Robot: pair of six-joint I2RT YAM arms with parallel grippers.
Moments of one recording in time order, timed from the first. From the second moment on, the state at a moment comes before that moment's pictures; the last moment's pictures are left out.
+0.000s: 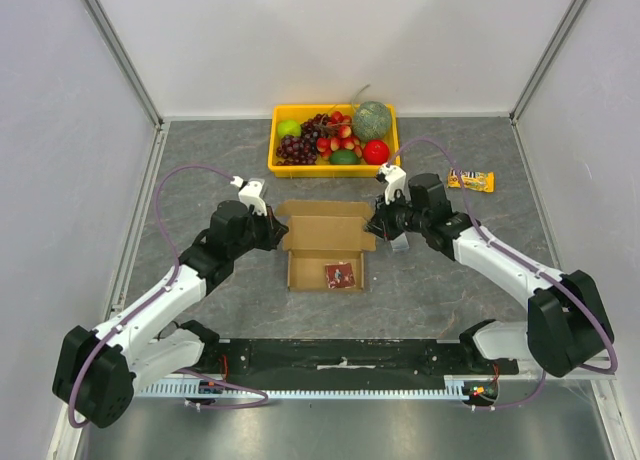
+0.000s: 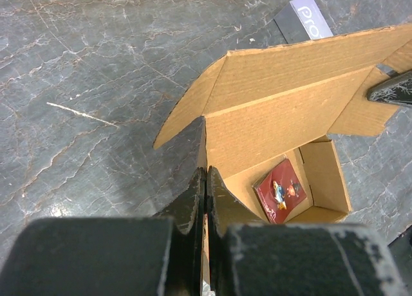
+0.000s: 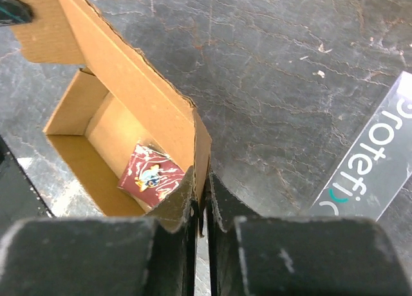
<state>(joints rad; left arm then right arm) -0.50 1.00 0.58 -0.05 0.10 -0.36 0.46 1.31 0.80 -0.10 -0.46 0.11</state>
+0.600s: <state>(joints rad) -0.58 1.00 0.60 0.01 -0.07 -0.36 0.59 1.30 0.76 0.12 -0.10 0.16</state>
